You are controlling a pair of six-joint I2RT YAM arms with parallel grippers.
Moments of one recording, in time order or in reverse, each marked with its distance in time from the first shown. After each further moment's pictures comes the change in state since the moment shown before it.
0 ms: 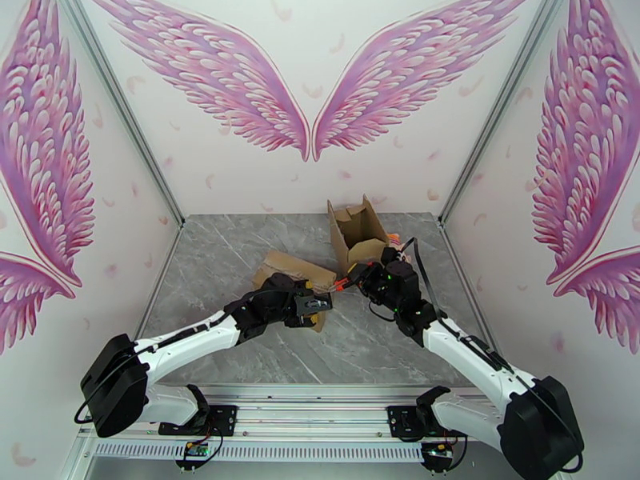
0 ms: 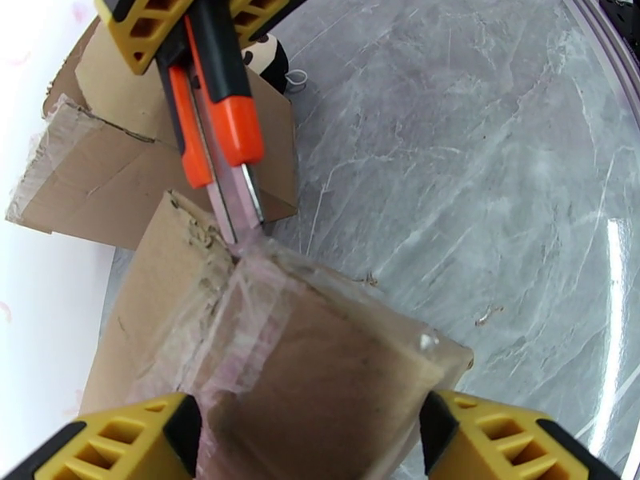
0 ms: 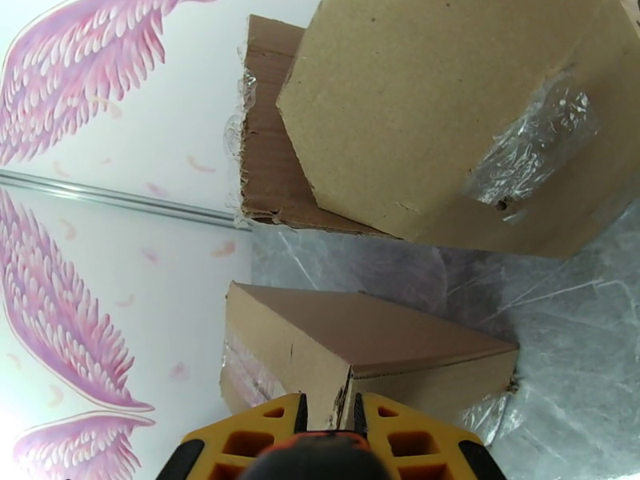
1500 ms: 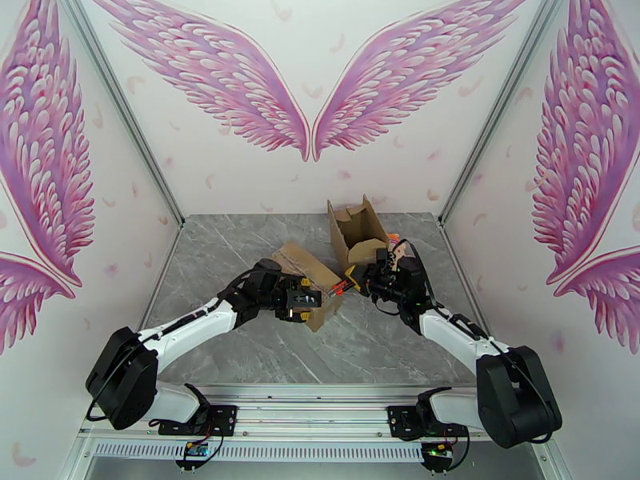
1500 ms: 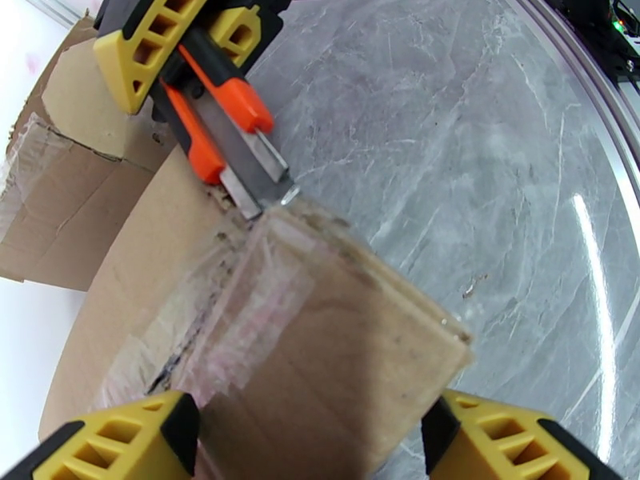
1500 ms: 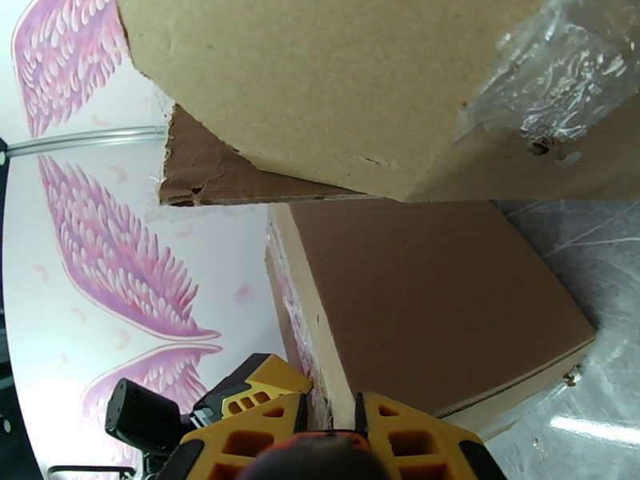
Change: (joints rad) left arm 0.180 0.059 0.045 -0.068 0.331 0.217; right arm -0.186 0.172 -0.038 0.222 -0.512 0.104
